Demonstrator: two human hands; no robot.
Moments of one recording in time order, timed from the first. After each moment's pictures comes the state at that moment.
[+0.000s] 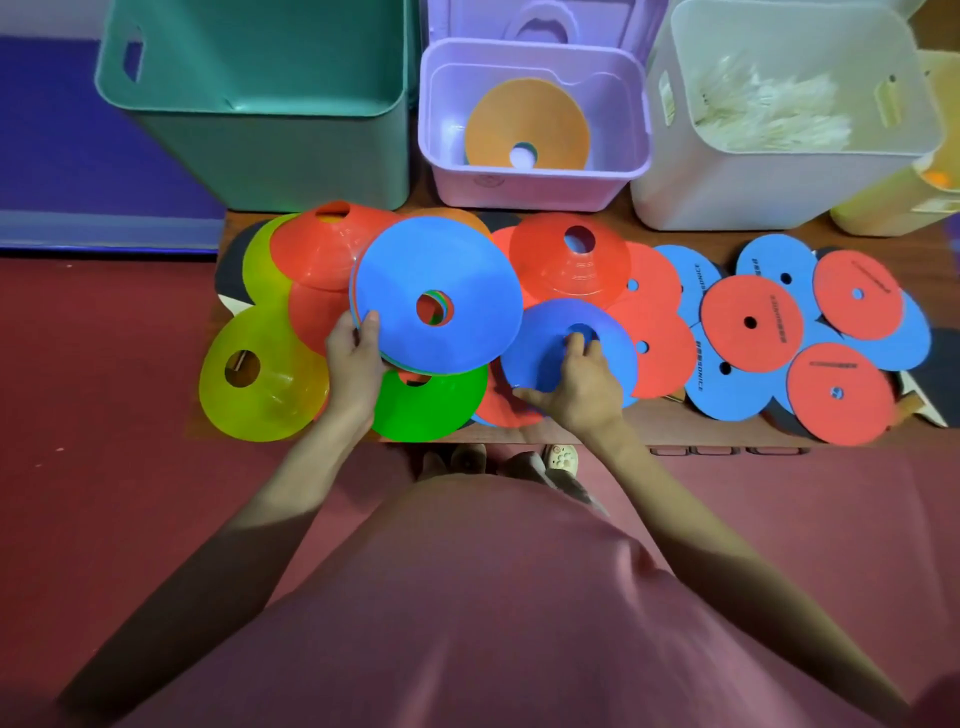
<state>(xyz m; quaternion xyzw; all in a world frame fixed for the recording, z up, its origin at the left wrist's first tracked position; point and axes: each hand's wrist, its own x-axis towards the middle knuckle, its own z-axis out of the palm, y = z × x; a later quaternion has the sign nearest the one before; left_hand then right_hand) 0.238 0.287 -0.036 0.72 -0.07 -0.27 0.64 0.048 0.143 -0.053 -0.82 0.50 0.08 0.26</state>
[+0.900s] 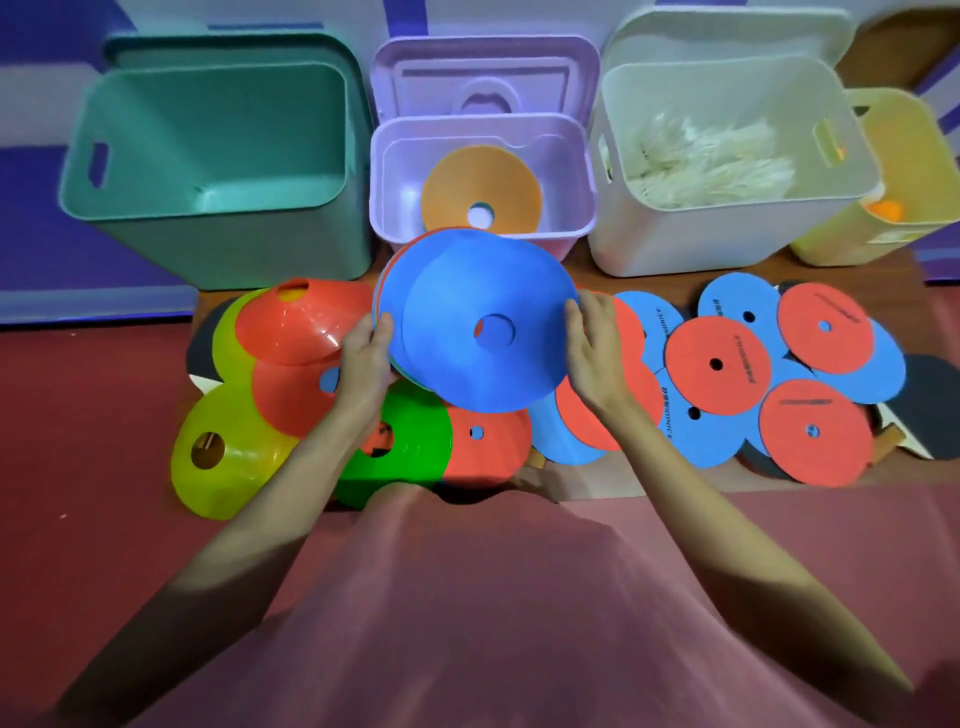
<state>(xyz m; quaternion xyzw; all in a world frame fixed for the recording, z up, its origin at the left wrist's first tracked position) 0.242 0.188 -0.007 0.71 -0.10 -0.33 0.61 0.061 0.047 0.002 -0.75 0.44 -0.24 0.43</state>
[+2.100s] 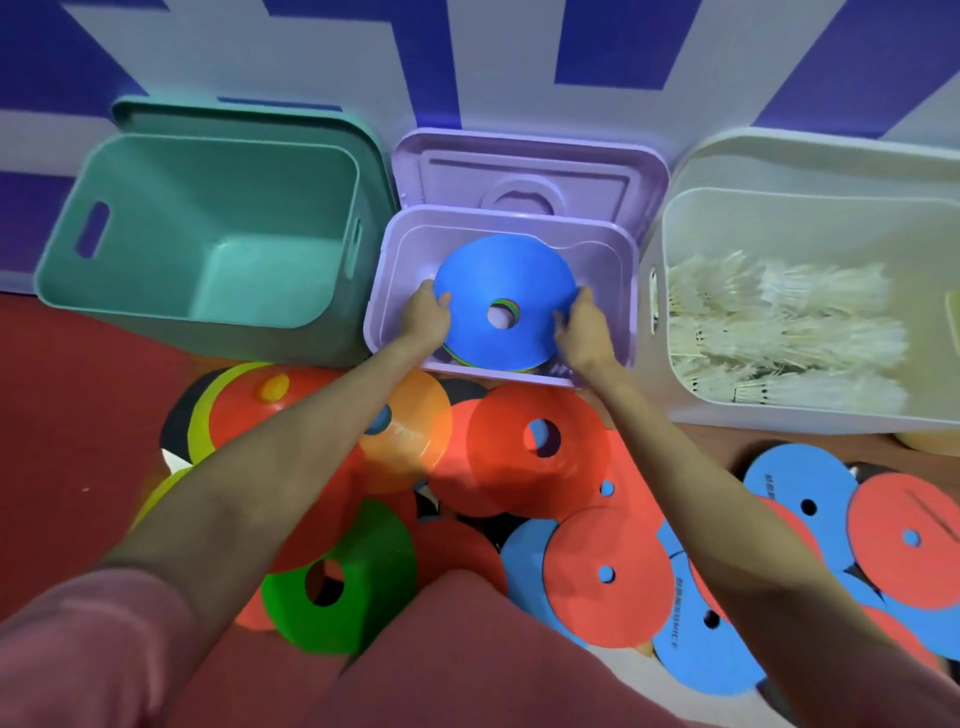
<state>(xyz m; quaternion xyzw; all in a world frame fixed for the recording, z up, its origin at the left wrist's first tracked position) 0.371 -0.040 -0.075 0.89 -0.17 -0.28 0.32 0.219 -0.167 -0.067 -0.81 0.44 -0.03 0.39</state>
